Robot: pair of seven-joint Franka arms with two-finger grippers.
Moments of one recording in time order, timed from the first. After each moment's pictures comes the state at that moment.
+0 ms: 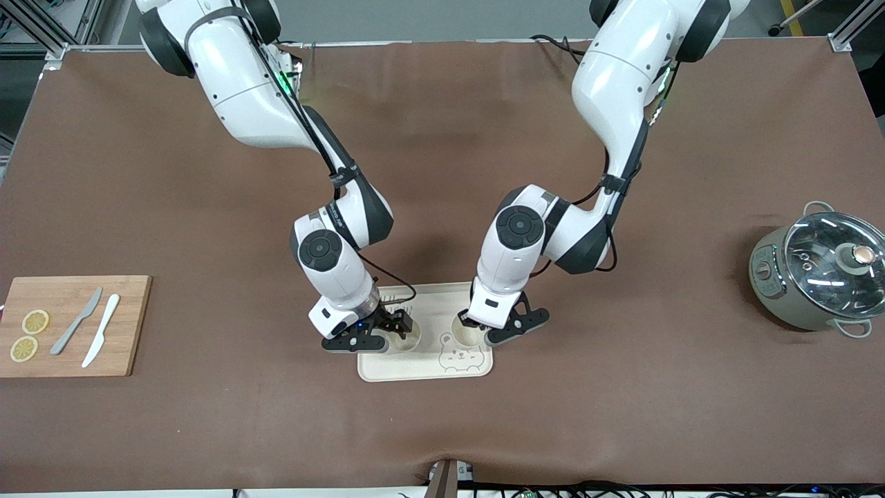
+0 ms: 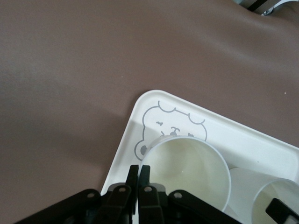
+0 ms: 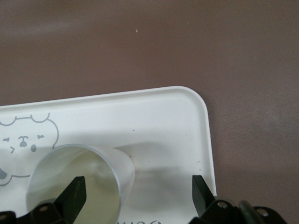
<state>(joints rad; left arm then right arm) -0.63 0.85 0.05 -1.24 0.00 2.34 -1.03 0.53 0.87 -0.05 -1.35 0.07 2.51 0.49</state>
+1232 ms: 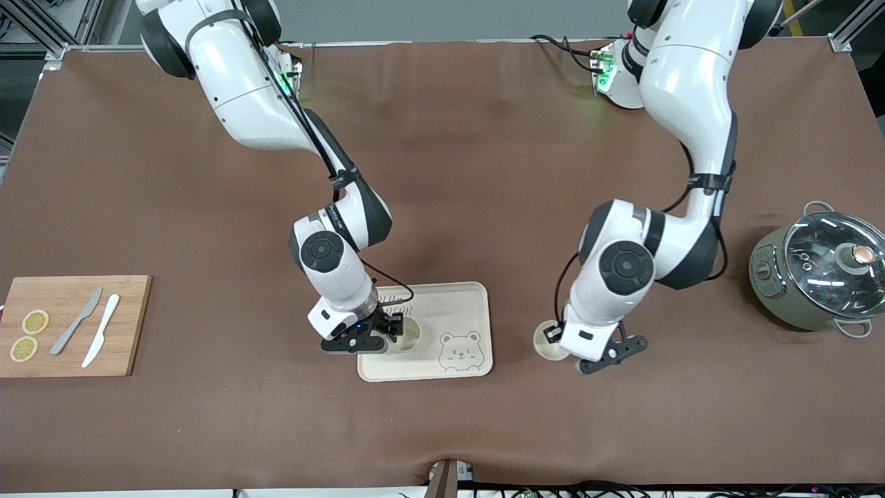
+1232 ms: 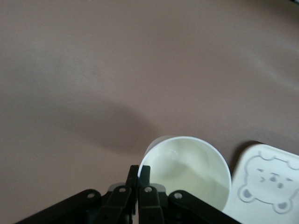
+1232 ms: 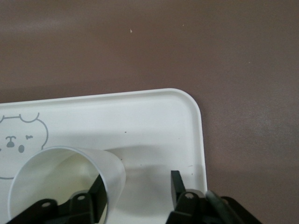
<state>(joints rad) -0.41 0.76 0.07 -1.25 0.00 2.07 -0.74 0.53 0.88 -0.05 -1.35 0.04 2.51 0.49</state>
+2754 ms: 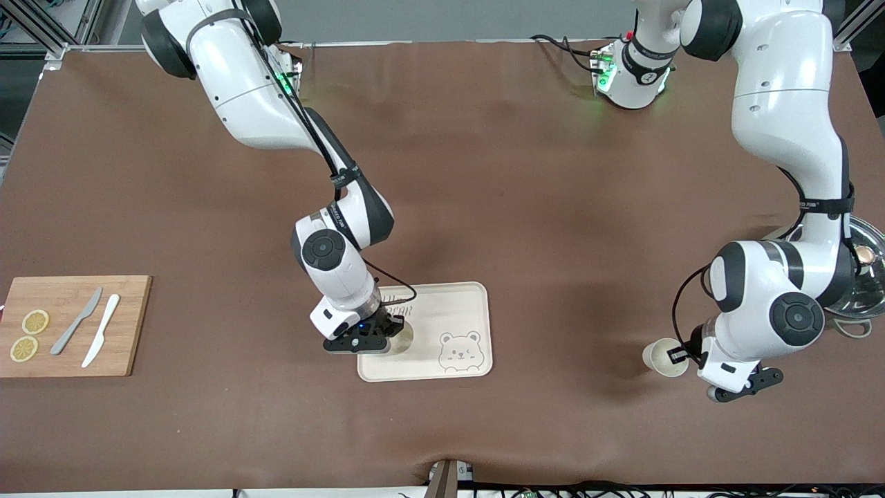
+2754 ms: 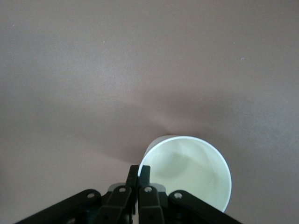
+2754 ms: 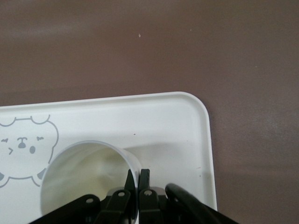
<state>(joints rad) -0.11 0.81 0.07 -1.29 0.00 2.13 -0.38 0.53 0.88 -0.04 -1.34 0.04 2.52 0.49</state>
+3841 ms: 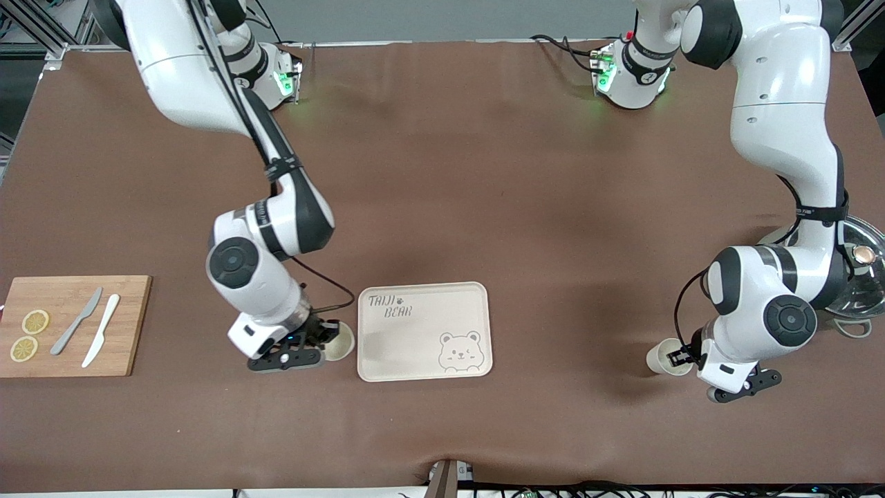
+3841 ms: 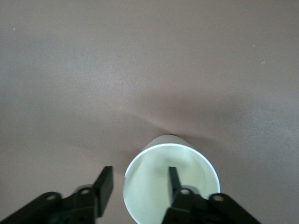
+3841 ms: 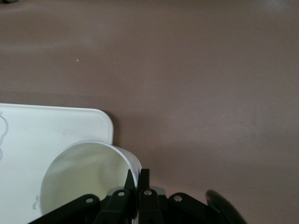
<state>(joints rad) -0.09 0.83 0.07 -1.30 0.02 2.18 -0.38 0.37 0.71 -0.06 -1.36 0.04 2.26 0.17</state>
